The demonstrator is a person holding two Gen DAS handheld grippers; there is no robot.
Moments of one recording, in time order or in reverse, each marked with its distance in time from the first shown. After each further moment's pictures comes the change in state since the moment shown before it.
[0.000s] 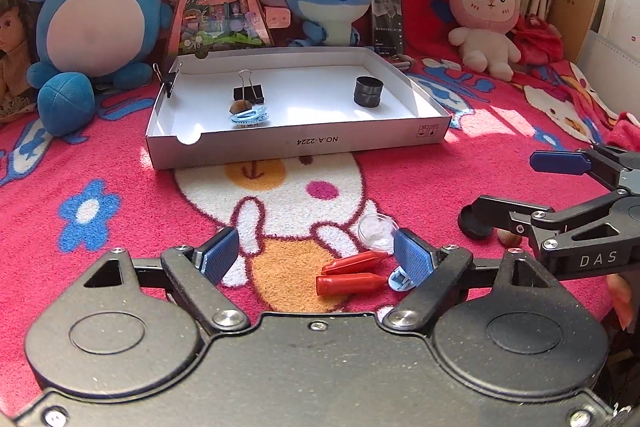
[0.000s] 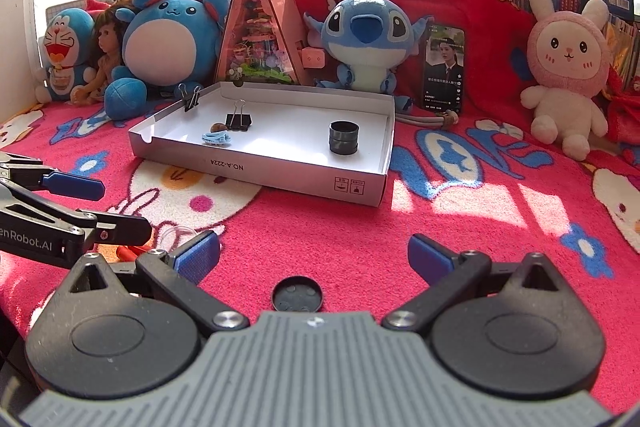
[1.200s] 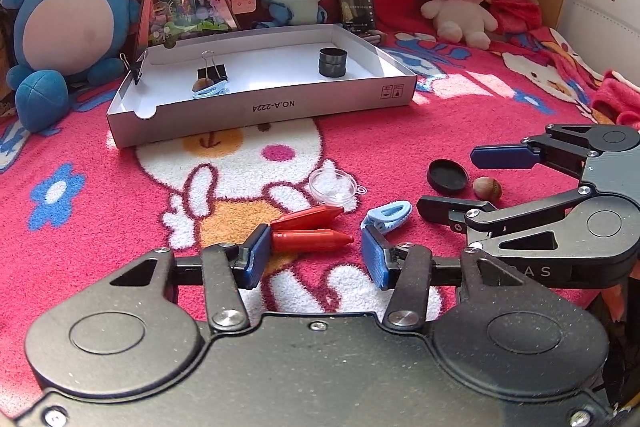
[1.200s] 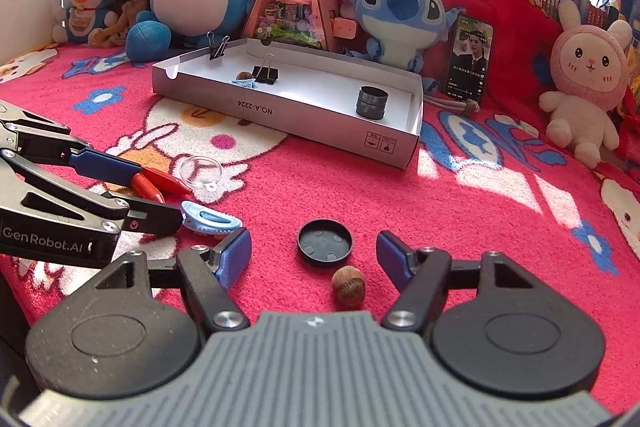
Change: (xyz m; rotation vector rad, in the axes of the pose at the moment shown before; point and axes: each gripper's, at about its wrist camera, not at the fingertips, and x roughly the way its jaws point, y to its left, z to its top) left arm 0.008 -0.030 -0.029 0.083 0.007 -0.009; right arm 0.012 0.023 -0.029 -0.121 0.054 -0.002
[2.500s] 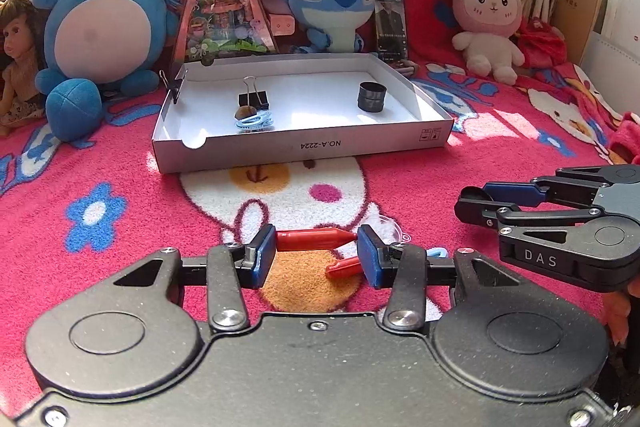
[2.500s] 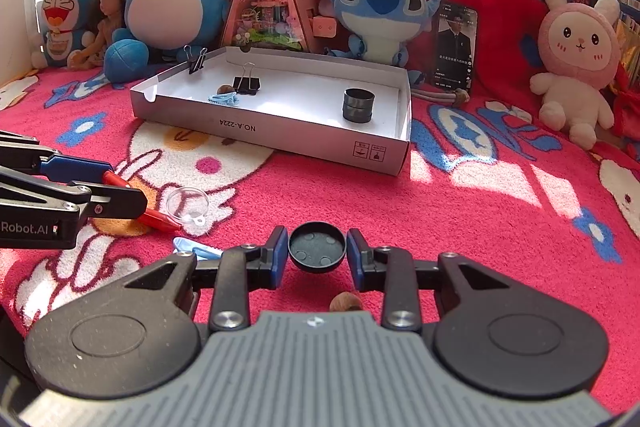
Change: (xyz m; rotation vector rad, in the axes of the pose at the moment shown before) left arm -0.011 0.031 0.027 -0.081 -0.039 0.042; right arm 0.009 -0.008 0.021 0.096 0.022 -0.017
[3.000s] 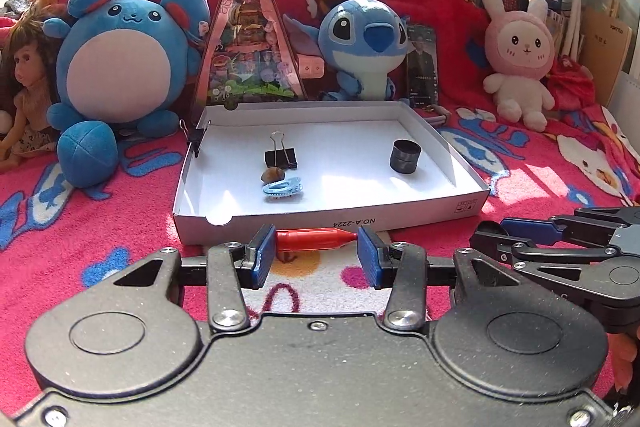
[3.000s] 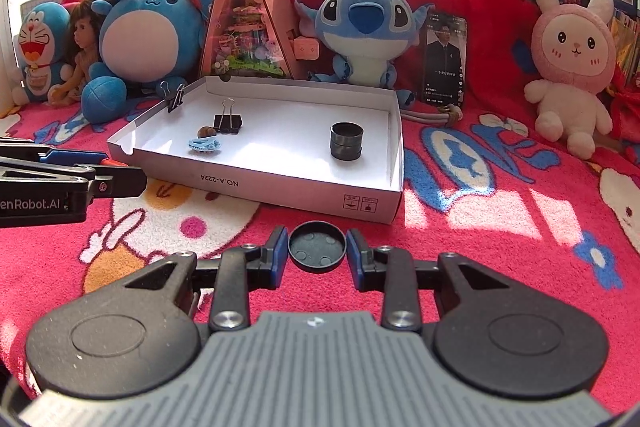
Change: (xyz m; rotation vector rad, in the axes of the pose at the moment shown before) left arm 0.020 0.015 0.051 -0.048 -0.063 0.056; right arm 0.017 -0.005 0.038 0.072 -0.011 -0.016
